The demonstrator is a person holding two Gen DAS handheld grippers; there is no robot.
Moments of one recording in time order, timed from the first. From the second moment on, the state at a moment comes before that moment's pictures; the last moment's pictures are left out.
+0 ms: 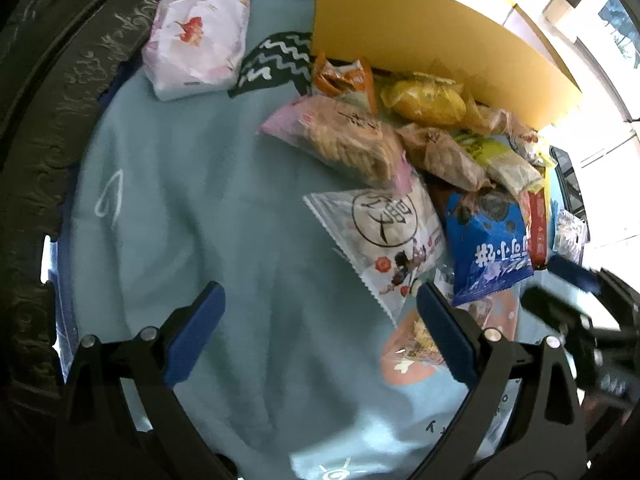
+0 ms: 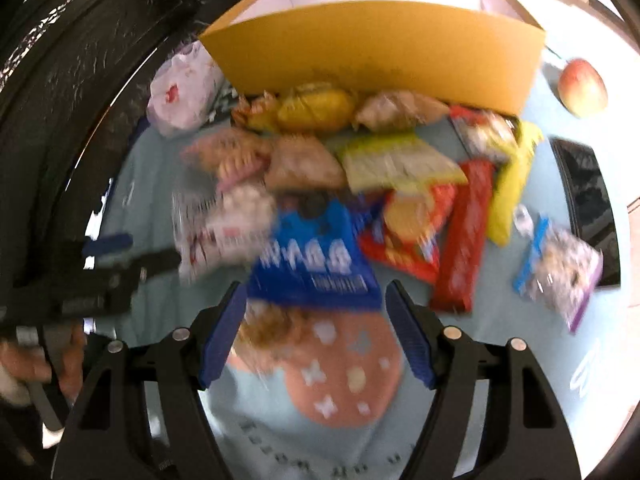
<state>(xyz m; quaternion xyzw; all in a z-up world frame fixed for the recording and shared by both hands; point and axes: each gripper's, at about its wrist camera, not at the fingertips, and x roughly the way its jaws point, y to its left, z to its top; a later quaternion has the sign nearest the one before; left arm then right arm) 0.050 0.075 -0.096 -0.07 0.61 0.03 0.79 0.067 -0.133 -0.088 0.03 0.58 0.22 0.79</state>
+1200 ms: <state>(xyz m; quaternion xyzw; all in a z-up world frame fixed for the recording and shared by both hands) 0.105 0.009 -0.138 0.02 0.61 -0.07 0.79 0.044 -0.231 -0.123 0.14 0.63 0.17 0.74</state>
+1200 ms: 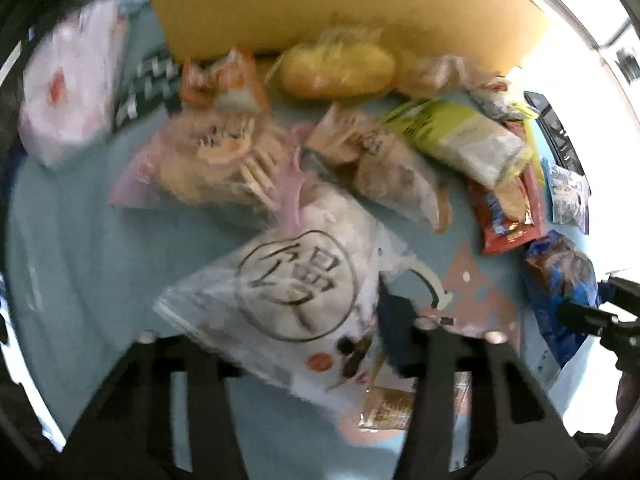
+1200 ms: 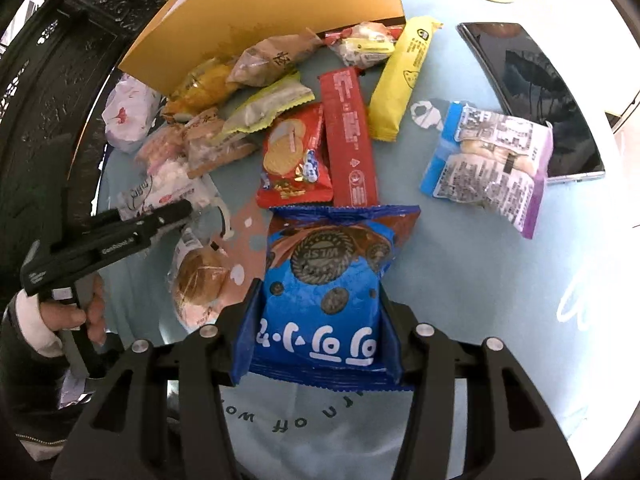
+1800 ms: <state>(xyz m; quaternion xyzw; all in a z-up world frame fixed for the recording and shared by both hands) 0.067 0.038 -0.117 -0.07 0.61 -0.06 0.79 0.042 -0.167 -0.149 -0.06 0.64 0.14 0.75</state>
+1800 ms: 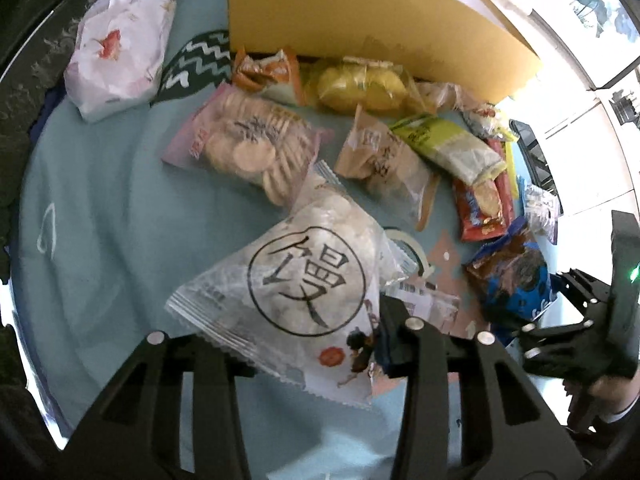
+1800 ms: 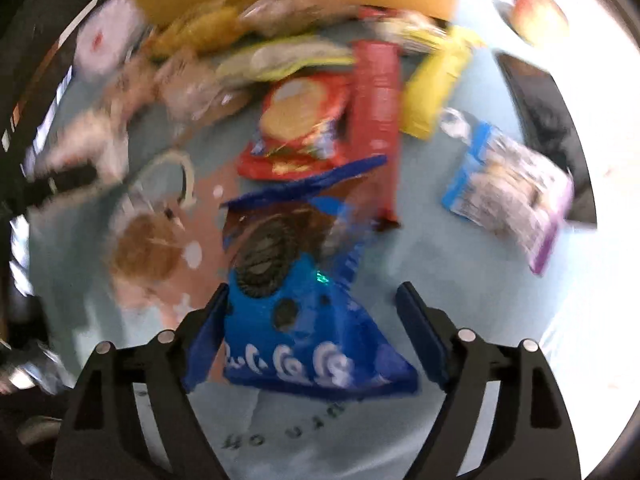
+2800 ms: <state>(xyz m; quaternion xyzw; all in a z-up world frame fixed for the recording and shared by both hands) 0.181 0.013 0.031 -0.08 0.47 -0.11 0.87 0.165 -0.220 0.037 0.11 0.45 0.22 0.86</state>
